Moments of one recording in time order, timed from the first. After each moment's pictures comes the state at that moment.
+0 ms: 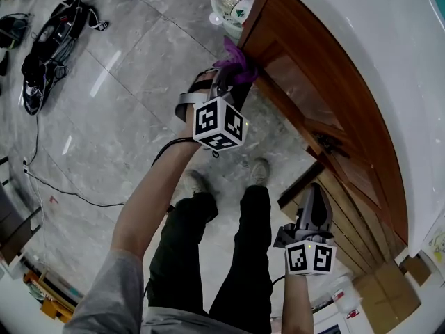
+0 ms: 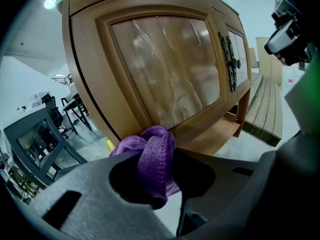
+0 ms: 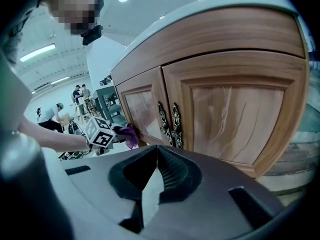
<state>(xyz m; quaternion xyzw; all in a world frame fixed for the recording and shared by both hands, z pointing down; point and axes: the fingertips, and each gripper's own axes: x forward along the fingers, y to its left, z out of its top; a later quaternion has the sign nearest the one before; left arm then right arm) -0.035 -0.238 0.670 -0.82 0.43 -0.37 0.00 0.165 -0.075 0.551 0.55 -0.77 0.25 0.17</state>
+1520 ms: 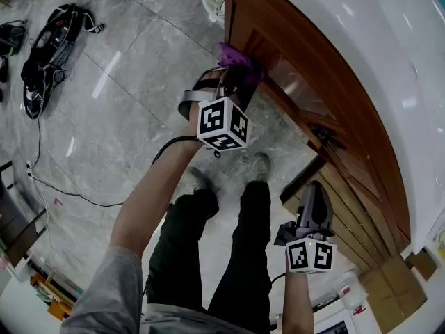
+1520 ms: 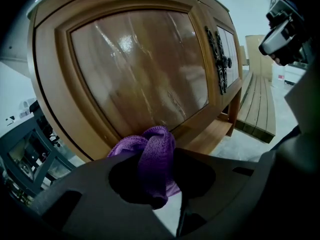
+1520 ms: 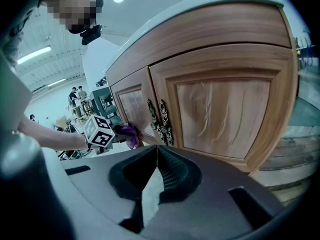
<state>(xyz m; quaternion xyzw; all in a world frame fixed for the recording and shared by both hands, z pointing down) 0.010 -0.232 0.675 -0.84 0.38 -0.38 0.03 0.192 -0.067 0.560 0.57 -0.76 0.26 0.17</state>
